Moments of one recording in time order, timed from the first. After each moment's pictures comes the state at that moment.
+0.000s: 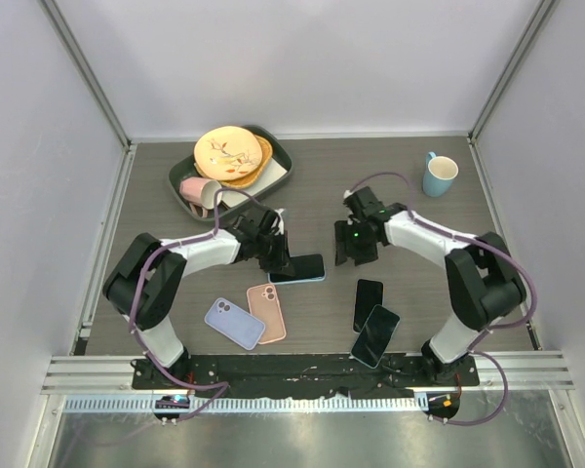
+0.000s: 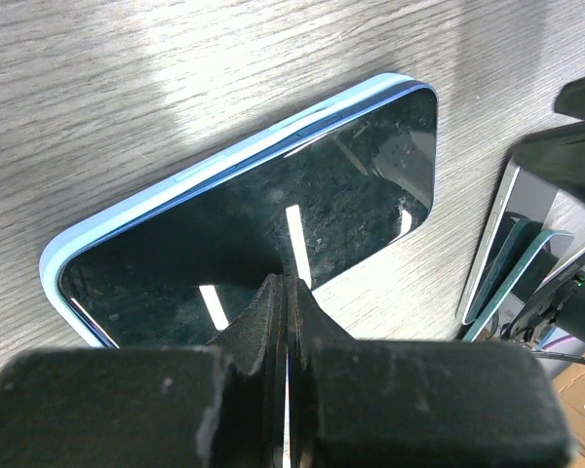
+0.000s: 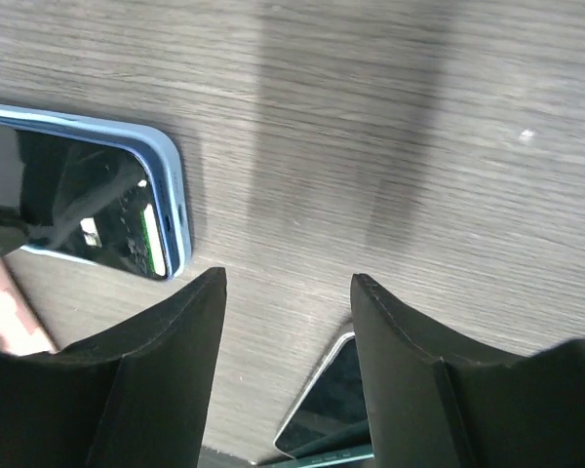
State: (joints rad) left arm -0.61 1.73 0.95 -0.22 0.34 -0.63; right arm 0.52 1.68 1.06 -0.58 -0.07 0.39
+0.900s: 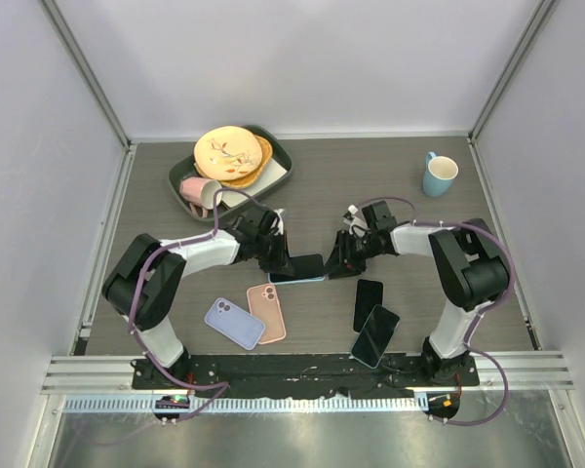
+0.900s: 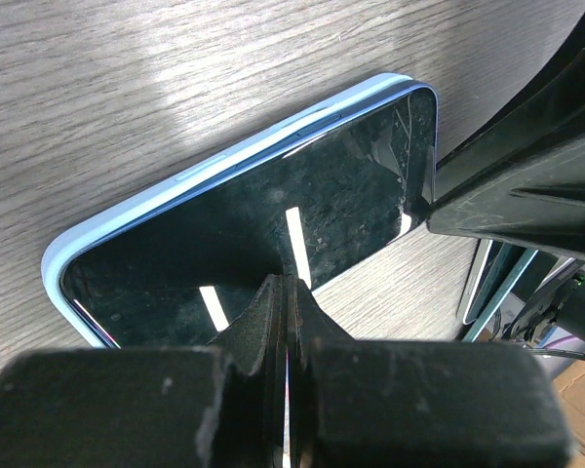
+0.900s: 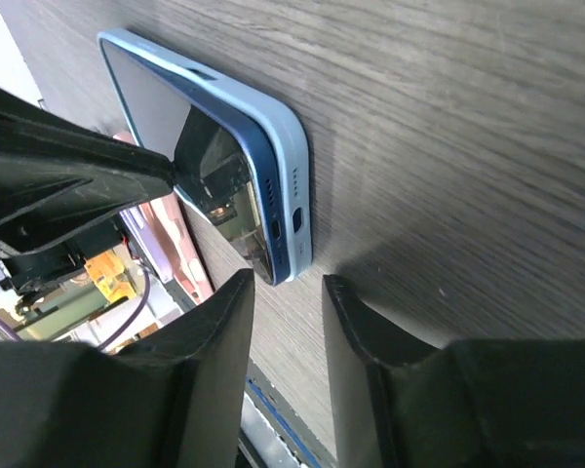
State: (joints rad) left arm -0.62 1.72 0.94 -0.21 0.34 -0.62; right arm 0.35 1.77 0.84 -0.17 -0.74 0.53
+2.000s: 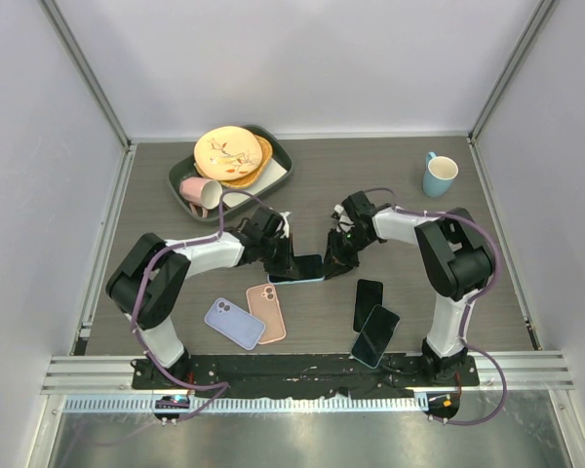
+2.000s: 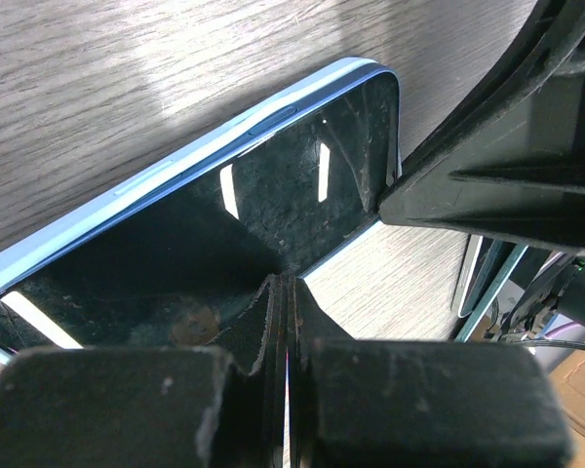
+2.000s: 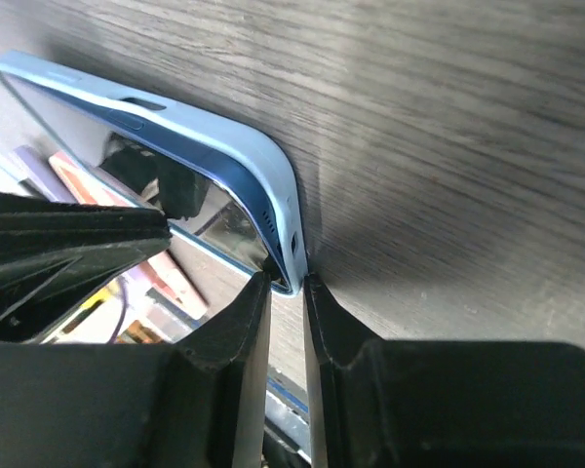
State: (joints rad) left arm -0.65 1.74 0.94 -0.18 0.35 -0.62; right arm 0.43 1.92 1.05 -0.44 -0.63 0.53
